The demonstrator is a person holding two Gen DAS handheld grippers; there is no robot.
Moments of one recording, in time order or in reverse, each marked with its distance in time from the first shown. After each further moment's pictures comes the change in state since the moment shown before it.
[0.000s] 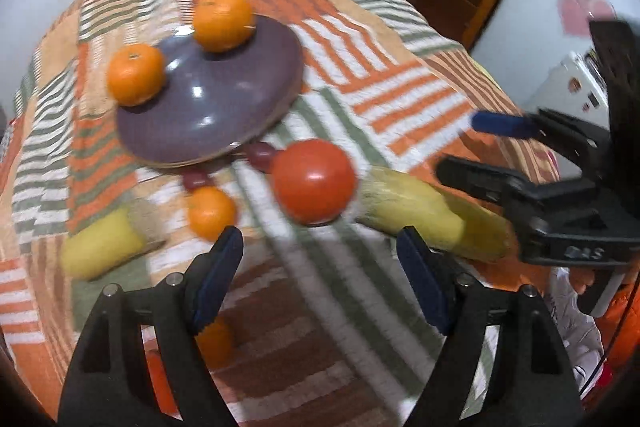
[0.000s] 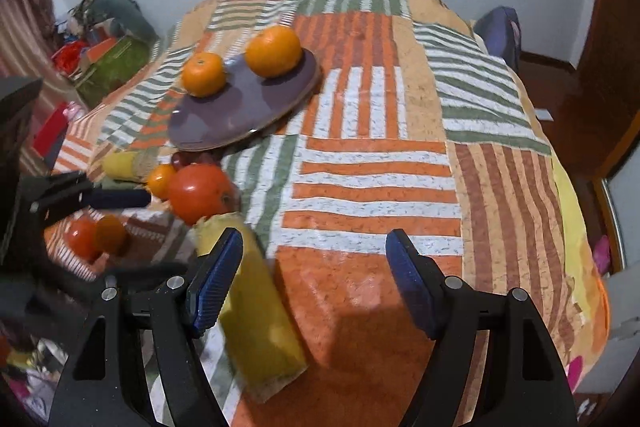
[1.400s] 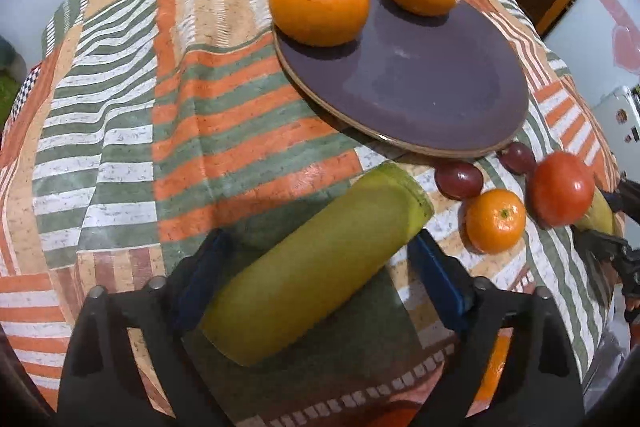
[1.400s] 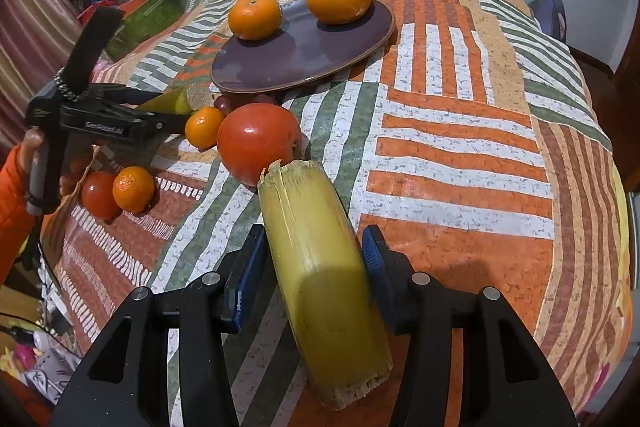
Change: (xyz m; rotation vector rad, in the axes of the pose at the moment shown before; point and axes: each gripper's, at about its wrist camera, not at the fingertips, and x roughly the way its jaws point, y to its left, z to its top) left arm 0.039 0.158 0.000 -0.119 0.092 0.062; right arm 0.034 0.032 -0.010 -0.081 0.129 0.092
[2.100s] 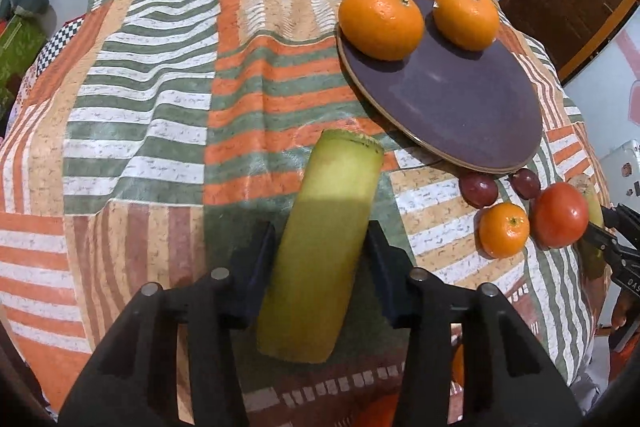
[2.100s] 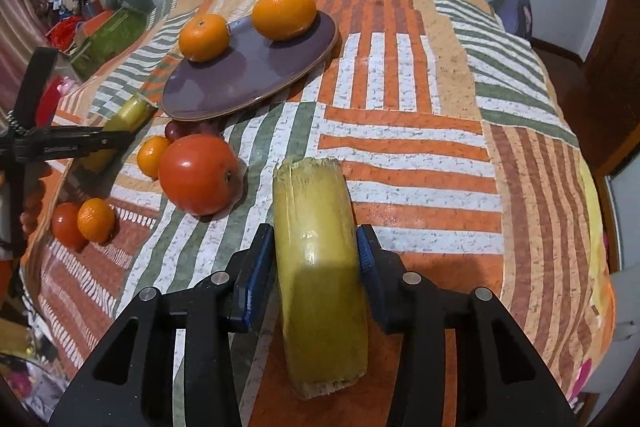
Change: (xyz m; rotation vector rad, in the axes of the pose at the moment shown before) left arm -0.014 0.023 -0.014 -0.167 -0.025 0.014; right arm -0.003 -0.025 0.012 0.072 -0.006 -0.098
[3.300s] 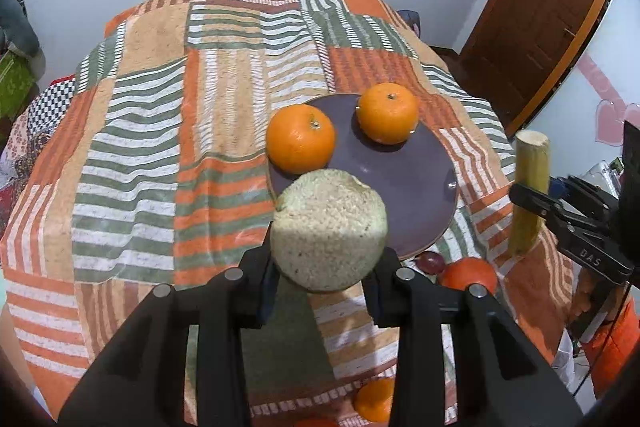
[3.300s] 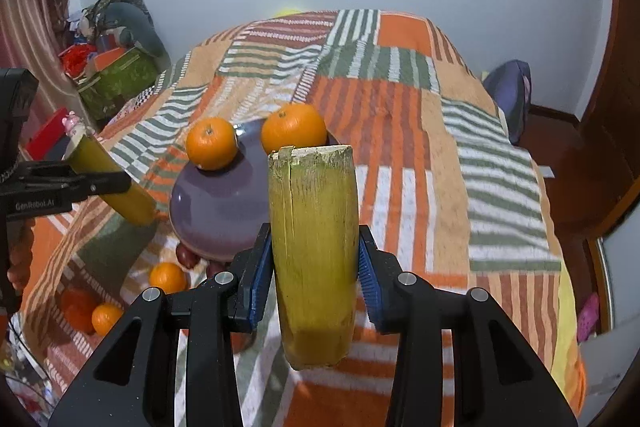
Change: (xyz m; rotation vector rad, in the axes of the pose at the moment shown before) left arm -0.060 -0.044 0.036 0.046 -0.222 -0.094; right arm -0.018 0.015 0.072 -0.079 -0.244 -0.031
